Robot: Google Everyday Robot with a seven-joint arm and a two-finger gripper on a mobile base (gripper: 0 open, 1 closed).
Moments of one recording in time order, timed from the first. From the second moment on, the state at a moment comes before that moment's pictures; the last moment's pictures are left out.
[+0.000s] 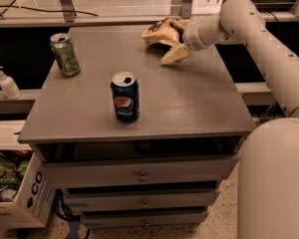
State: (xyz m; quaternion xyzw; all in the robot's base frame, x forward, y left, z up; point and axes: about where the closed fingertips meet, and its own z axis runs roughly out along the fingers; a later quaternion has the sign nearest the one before) arm 0.836 -0.102 0.857 -0.55 0.67 0.05 0.49
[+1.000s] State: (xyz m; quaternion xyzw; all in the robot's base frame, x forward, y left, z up) arm 0.848 -0.102 0.899 -0.53 0.64 0.05 0.56
